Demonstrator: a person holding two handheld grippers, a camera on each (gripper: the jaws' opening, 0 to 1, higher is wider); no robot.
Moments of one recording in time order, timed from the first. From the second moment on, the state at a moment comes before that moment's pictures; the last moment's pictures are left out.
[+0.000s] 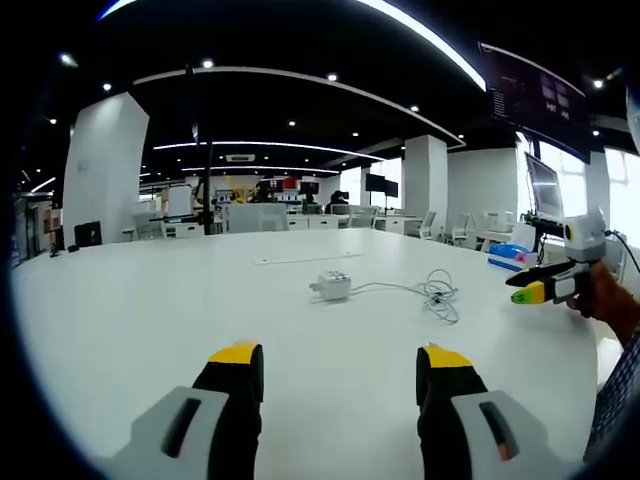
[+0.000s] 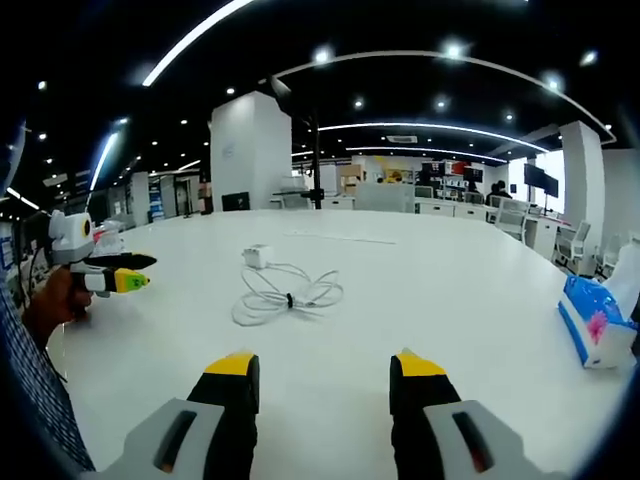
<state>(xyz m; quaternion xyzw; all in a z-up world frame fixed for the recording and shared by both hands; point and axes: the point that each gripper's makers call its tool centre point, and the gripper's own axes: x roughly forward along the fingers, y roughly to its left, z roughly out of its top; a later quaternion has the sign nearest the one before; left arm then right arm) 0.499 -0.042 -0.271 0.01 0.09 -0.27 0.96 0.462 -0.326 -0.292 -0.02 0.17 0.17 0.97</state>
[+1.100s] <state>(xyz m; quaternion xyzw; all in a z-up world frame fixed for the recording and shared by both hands) 0.503 -0.048 -0.279 -0.01 0.11 -0.28 0.95 0.470 -0.334 -0.294 0.03 0.16 0.17 0.97</state>
